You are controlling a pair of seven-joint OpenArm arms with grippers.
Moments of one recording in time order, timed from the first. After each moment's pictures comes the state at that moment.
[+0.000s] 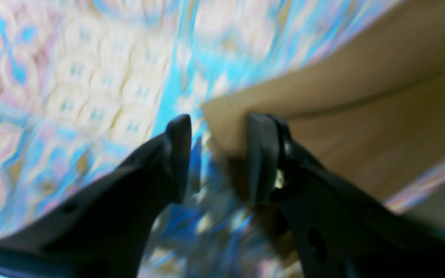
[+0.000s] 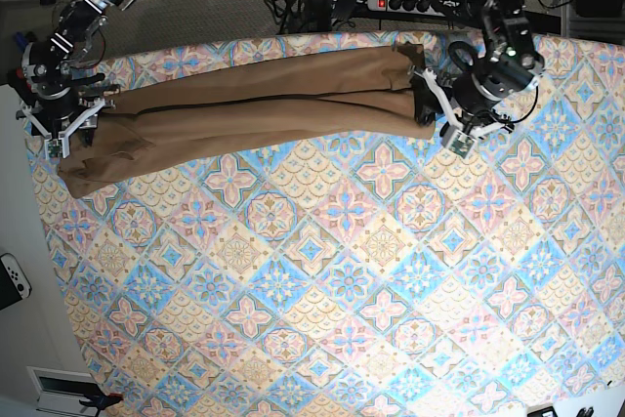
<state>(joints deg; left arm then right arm) 18.5 -5.5 -19.5 113.3 -24.0 -40.8 58.3 -6.2 8.0 49.9 88.2 -14.6 44.8 -25.4</state>
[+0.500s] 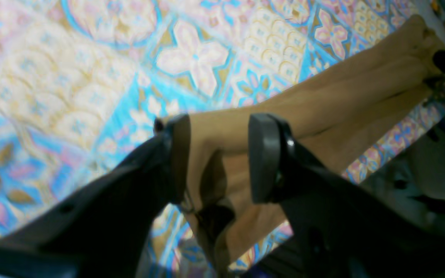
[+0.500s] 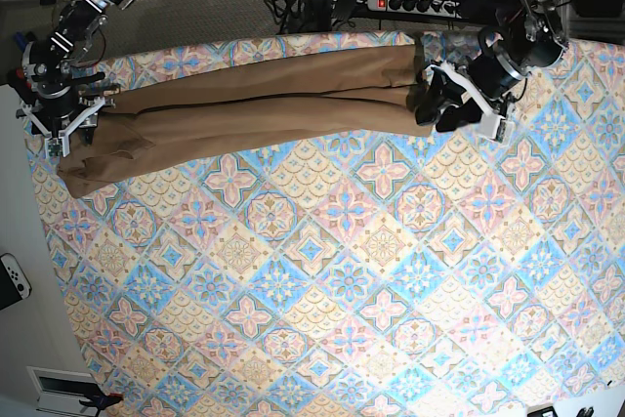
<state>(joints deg) 24.0 -5.9 -27.5 108.7 -48.1 -40.6 58.5 -6.4 7.9 49.9 88.1 -14.6 44.8 -25.4</state>
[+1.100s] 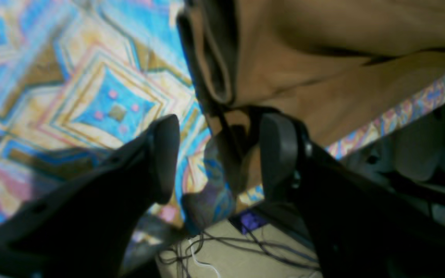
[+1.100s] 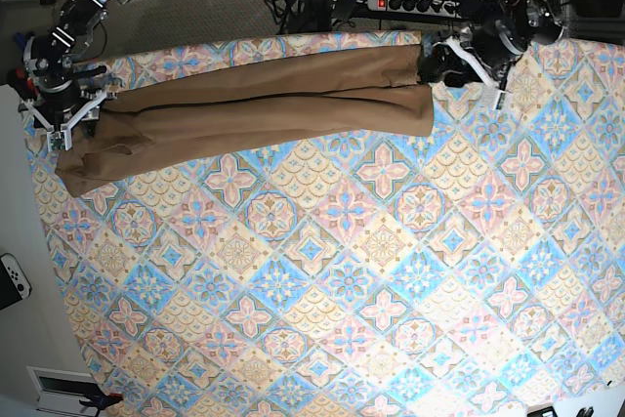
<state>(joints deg) 24.8 -3.8 -32.8 101.6 -47.5 -40.6 67.7 -8.0 7.9 49.6 87.9 -14.6 44.8 -24.9</state>
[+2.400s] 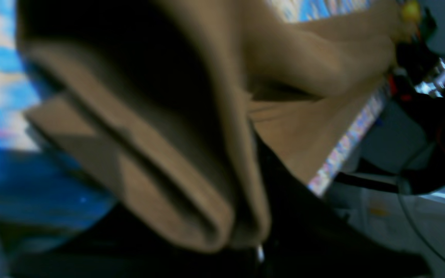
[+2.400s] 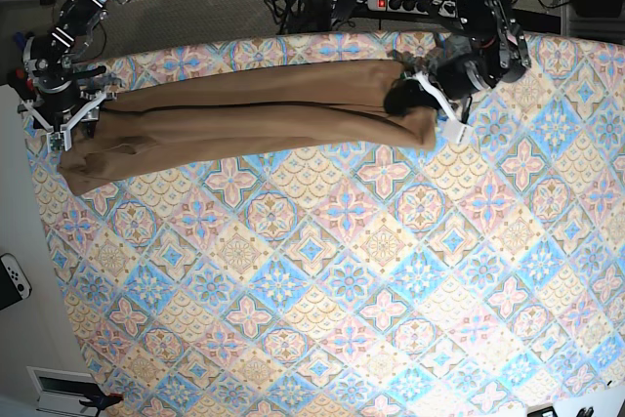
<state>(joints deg) 11.7 -2.2 -28.0 83.3 -48.2 -42.0 67.3 -8.0 7.9 49.6 88.2 -14.6 44.9 -24.9</state>
